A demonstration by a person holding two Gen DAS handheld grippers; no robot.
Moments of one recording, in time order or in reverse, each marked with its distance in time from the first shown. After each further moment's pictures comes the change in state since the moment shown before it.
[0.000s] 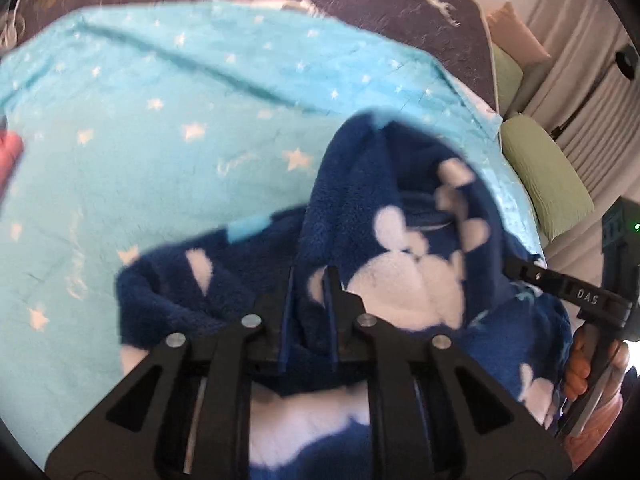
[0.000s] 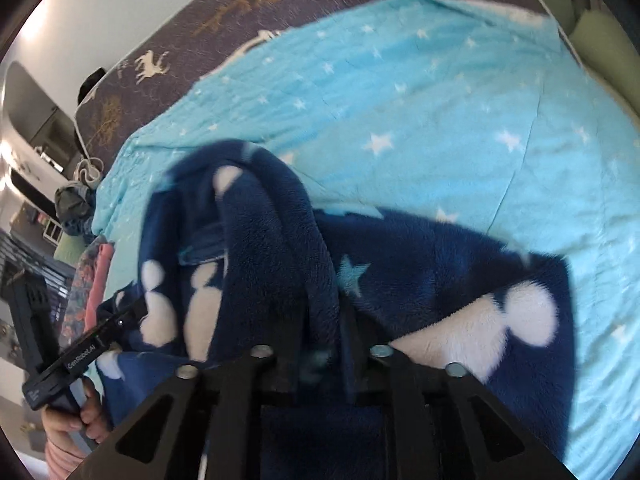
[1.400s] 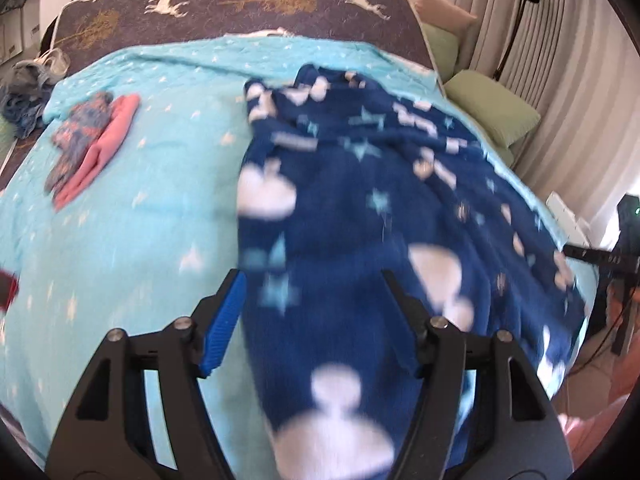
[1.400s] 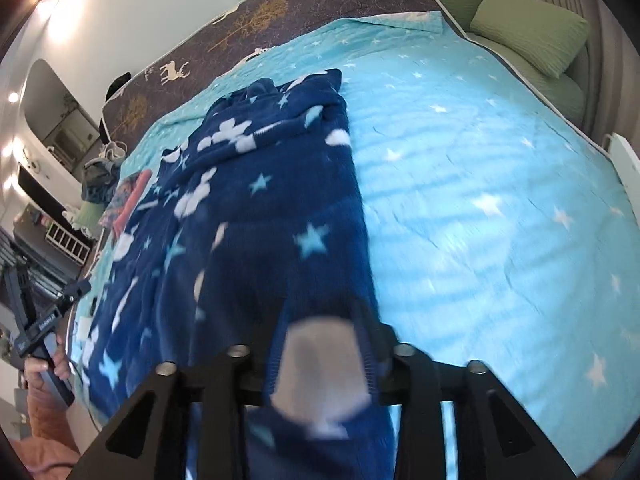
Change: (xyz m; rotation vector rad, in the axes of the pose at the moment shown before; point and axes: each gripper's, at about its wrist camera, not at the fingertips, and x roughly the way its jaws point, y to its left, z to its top) left arm -0.245 -0.009 -0.285 0.155 -0.062 0.061; right arm -0.226 -0.077 -0.323 0.045 -0.077 -0.027
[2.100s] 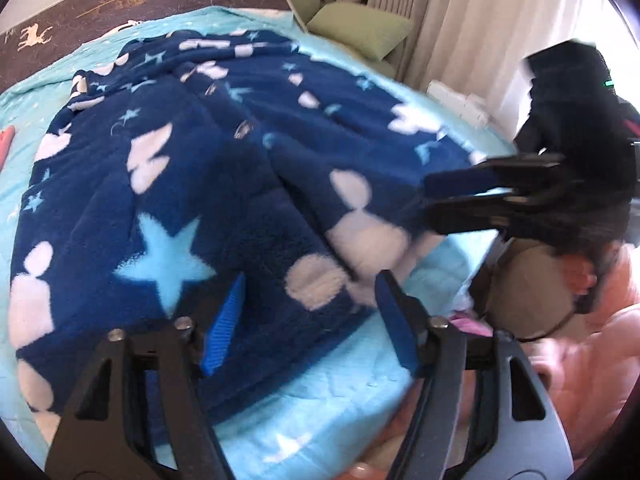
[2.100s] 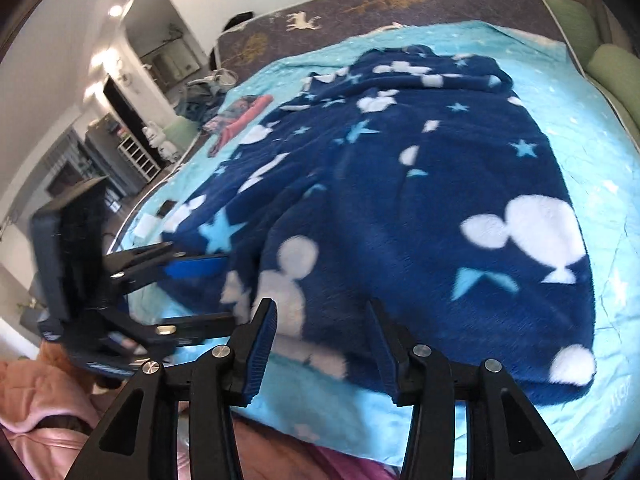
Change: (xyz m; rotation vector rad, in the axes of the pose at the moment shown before) left arm 0.008 -0.155 -0.087 0.328 0.118 -0.260; right arm -0.016 0.107 -0.109 -0.348 0.048 0.248
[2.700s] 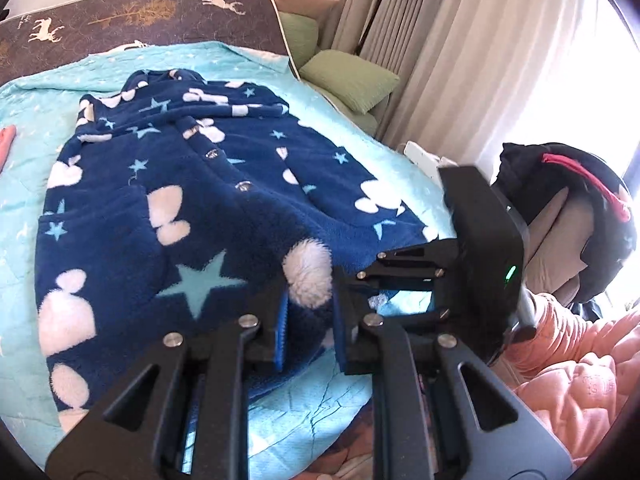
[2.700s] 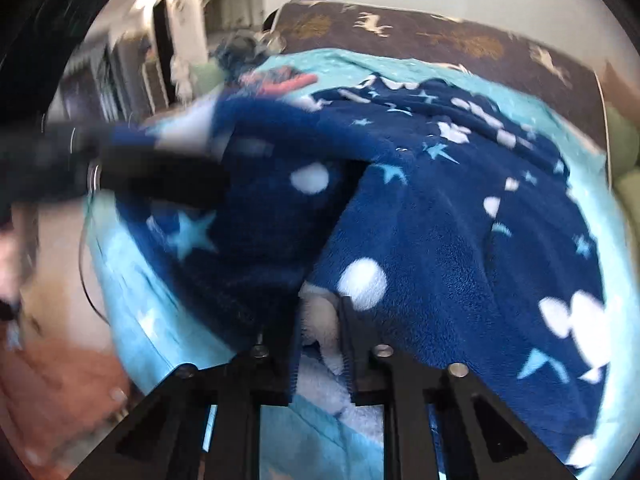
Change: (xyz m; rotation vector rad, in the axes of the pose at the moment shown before) left arm -0.057 0.005 0.024 -0.093 -0.157 -0.140; right arm 0.054 0.047 0.000 -0.310 -0.011 -0.107
